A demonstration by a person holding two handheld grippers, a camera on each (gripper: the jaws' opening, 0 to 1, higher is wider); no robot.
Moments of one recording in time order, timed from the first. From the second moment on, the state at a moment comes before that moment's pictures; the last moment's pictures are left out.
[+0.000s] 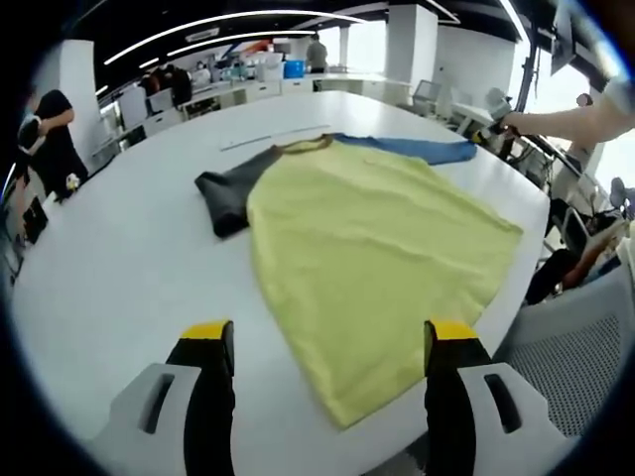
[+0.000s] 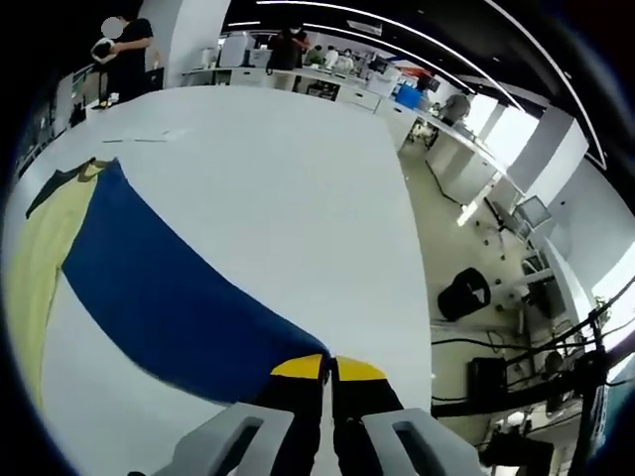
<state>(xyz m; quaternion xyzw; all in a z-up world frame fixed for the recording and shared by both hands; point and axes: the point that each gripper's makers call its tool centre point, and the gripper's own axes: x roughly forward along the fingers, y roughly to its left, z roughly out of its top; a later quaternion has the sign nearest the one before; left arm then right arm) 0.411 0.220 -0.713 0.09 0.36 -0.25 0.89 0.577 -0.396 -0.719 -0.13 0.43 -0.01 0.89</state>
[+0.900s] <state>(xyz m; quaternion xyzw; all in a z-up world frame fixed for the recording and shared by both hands) 0.412 0.221 -0.711 0.09 0.36 -0.25 0.89 0.549 -0.377 -0.732 0.02 0.42 -0.01 0.91</state>
